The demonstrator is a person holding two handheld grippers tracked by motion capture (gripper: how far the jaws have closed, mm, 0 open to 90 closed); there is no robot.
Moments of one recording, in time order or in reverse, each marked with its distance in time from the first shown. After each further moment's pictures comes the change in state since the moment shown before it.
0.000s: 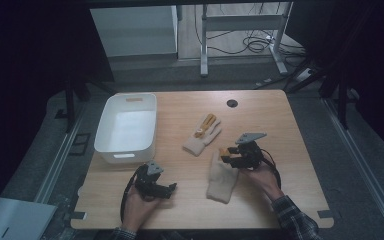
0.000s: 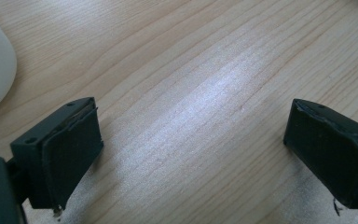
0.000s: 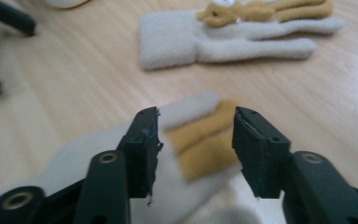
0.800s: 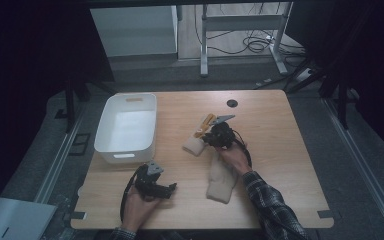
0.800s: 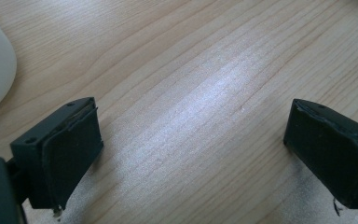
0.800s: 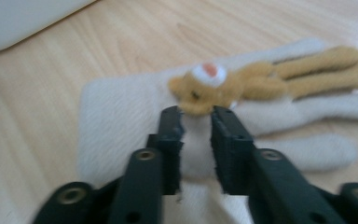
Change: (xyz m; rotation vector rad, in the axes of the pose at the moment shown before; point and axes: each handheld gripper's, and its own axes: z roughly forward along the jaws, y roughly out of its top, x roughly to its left) left arm 0.000 0.000 0.000 0.003 -0.001 0.004; right arm -0.014 0.058 0.091 0.023 -0.047 0.004
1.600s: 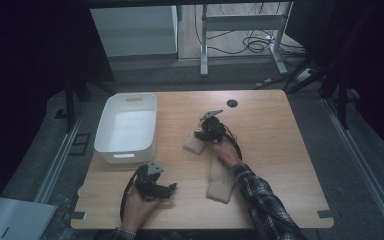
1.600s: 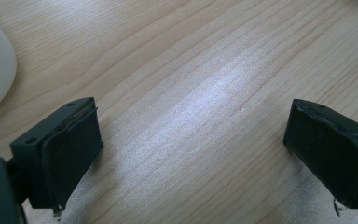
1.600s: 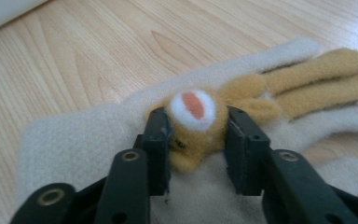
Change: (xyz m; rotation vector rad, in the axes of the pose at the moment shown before) left arm 0.000 0.000 0.000 -0.005 0.000 -0.004; right arm -0.006 0.019 0.041 0.044 -0.063 0.004
